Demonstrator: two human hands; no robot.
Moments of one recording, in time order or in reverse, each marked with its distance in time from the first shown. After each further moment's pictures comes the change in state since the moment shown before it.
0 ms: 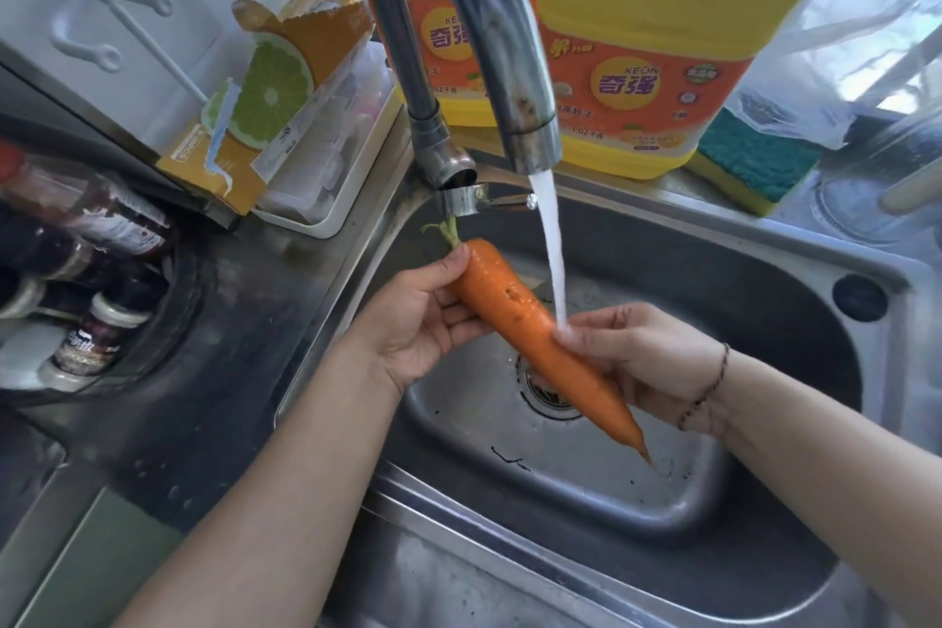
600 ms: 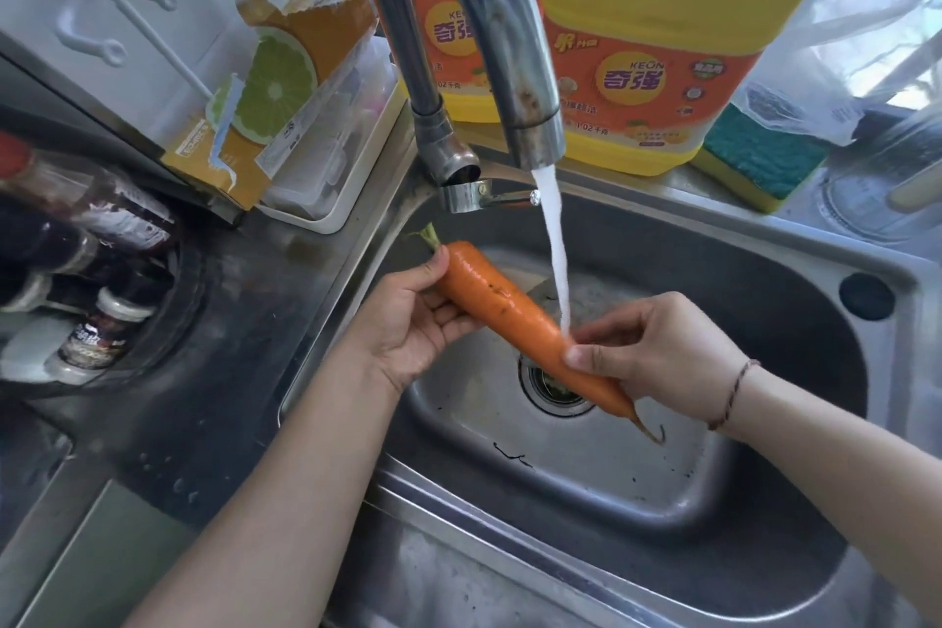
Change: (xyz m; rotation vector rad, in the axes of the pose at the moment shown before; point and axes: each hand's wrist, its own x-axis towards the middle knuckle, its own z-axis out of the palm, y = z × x) left_hand 0.005 -0.007 -0.012 -0.154 0.110 0.024; right_hand -0.016 -0.006 0.006 -0.627 0.390 -0.143
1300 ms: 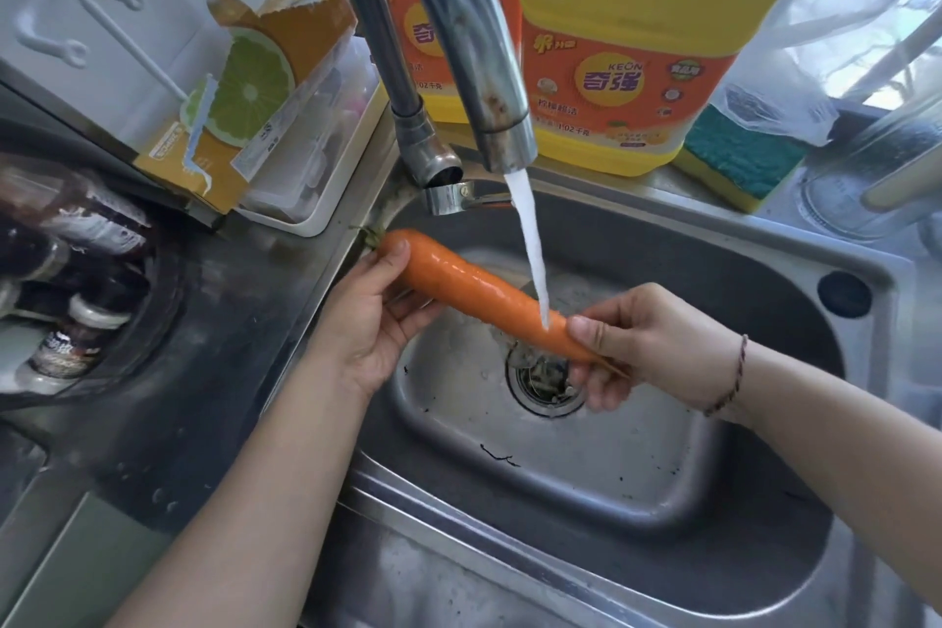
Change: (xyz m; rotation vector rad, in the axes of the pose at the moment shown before) left_hand 0.002 0.004 -0.009 0.012 0.061 0.206; right_hand 0.005 0.000 -0.013 0.300 -0.276 -0.032
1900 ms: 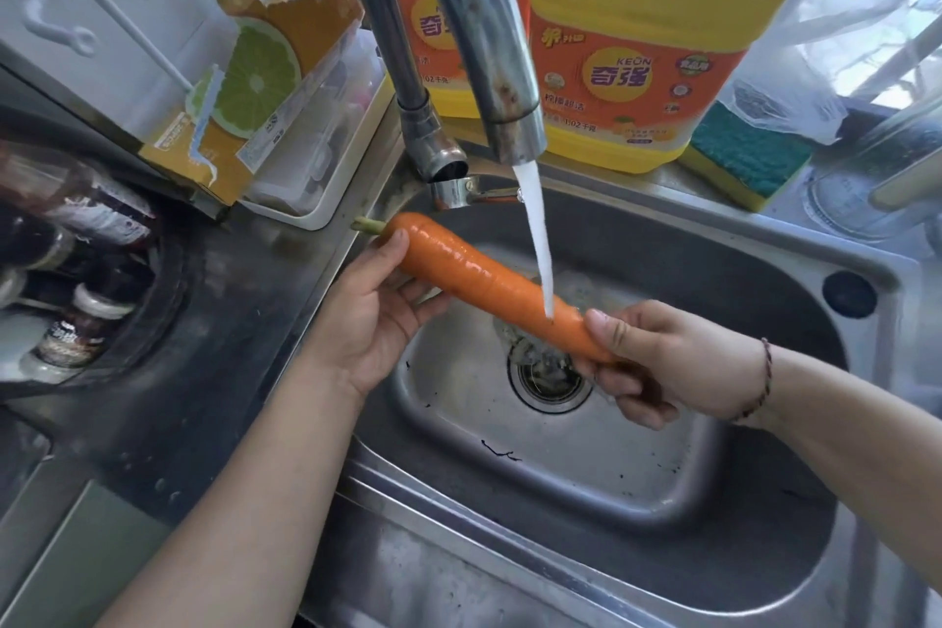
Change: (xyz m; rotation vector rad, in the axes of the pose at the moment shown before) left_hand -0.009 0.002 0.000 -0.022 -0.123 0.011; right_hand -0.006 0.006 -0.003 0.007 -0.168 0.045
